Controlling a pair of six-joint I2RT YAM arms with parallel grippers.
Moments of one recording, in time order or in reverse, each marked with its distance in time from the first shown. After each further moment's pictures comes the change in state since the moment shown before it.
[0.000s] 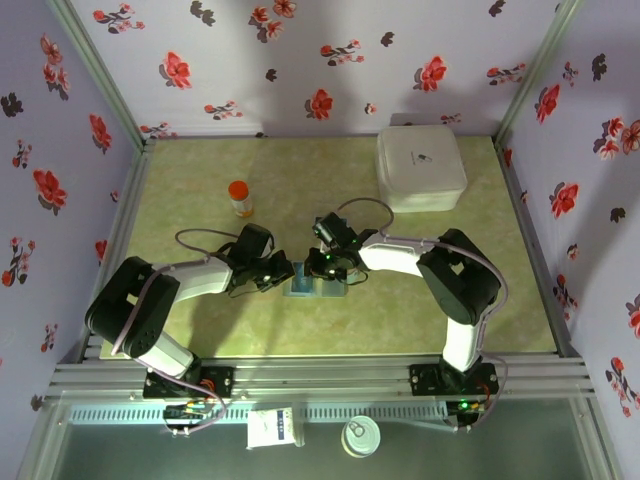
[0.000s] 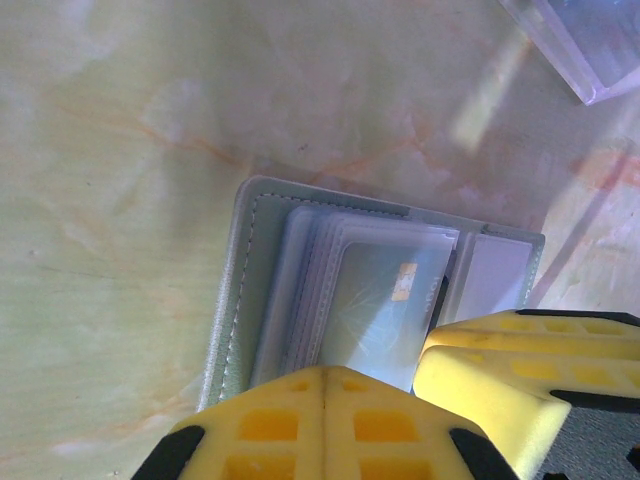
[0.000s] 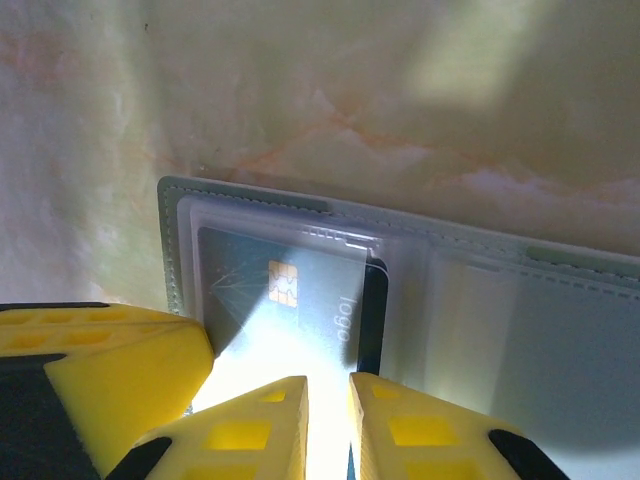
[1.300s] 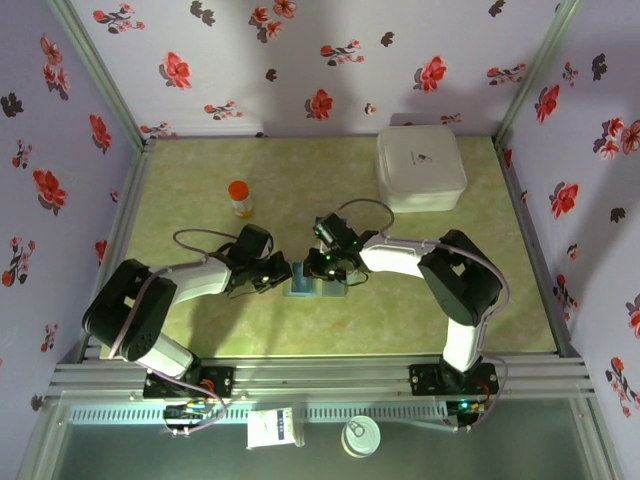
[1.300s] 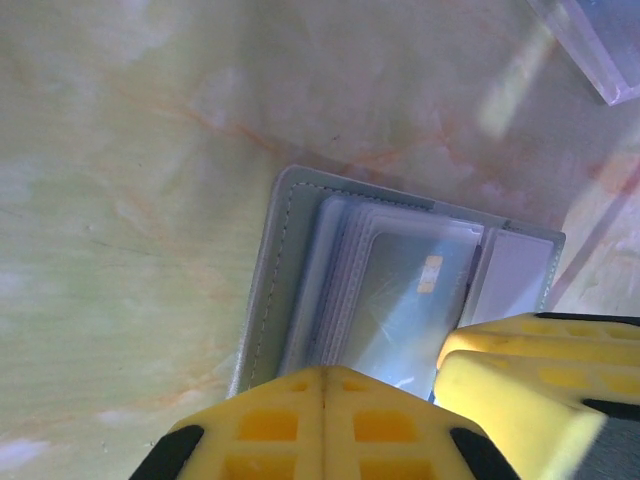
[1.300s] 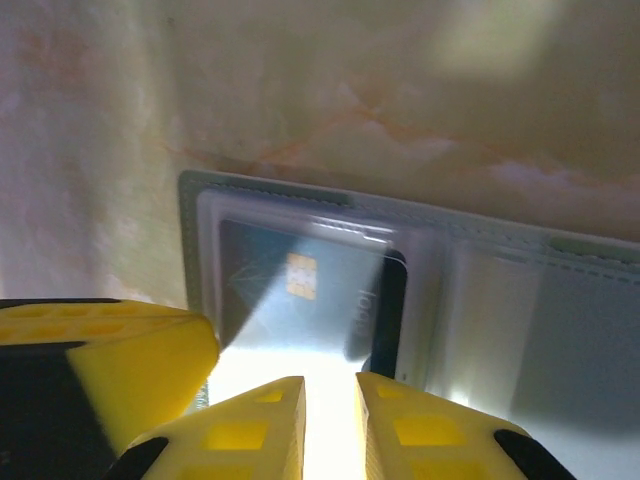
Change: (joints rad) left arm 0.000 -0.021 -0.001 -0.045 -0.023 0.001; right arm 0.003 -0.008 -0.019 0.030 -0.020 0.010
